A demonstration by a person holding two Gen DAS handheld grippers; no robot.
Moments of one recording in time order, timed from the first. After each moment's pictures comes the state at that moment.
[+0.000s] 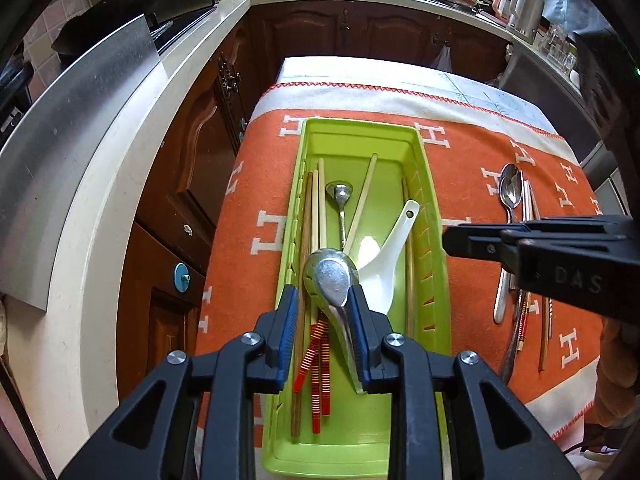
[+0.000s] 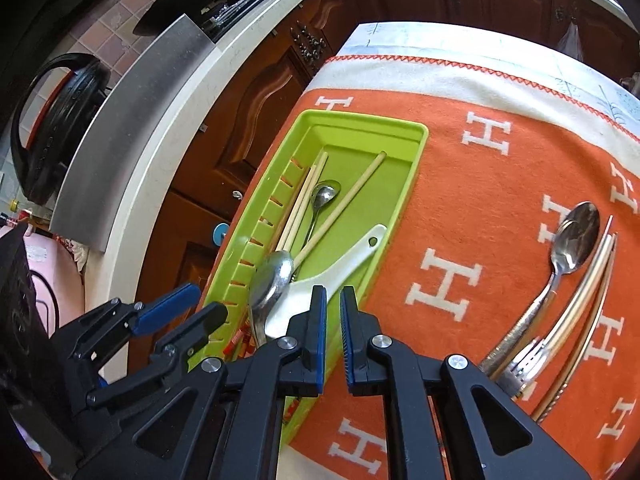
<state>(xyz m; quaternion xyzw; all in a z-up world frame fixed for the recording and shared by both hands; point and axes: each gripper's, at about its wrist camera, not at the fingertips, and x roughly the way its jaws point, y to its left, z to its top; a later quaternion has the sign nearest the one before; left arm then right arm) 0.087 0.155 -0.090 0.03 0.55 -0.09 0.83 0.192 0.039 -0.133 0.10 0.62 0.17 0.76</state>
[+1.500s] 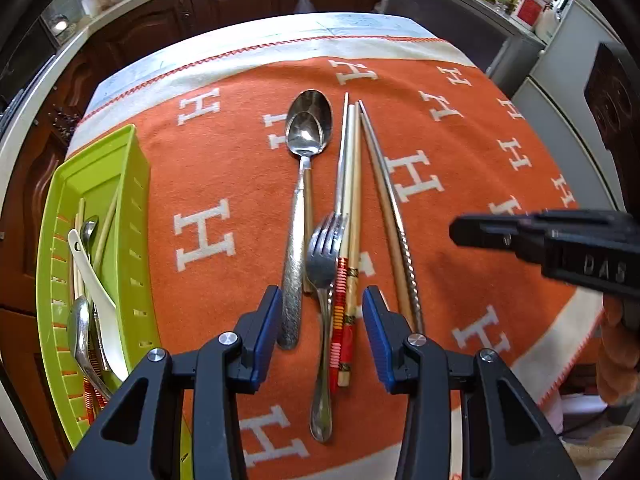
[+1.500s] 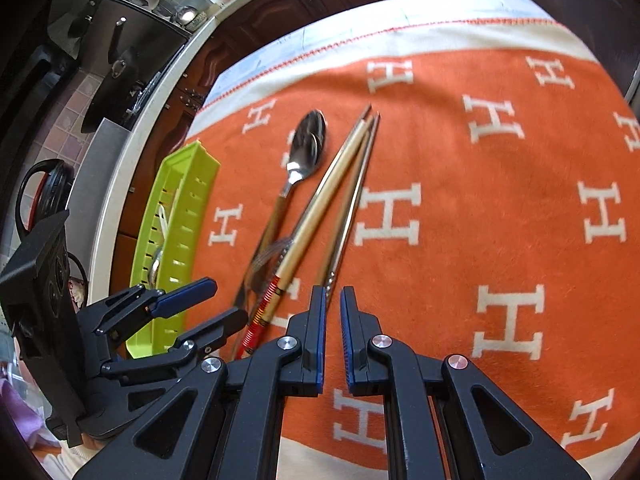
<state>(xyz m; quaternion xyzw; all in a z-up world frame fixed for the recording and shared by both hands) 0.059 -0.041 -0.127 0.11 0.57 -0.25 0.77 0.083 -0.198 -0.162 0.22 0.60 0.07 0.76</state>
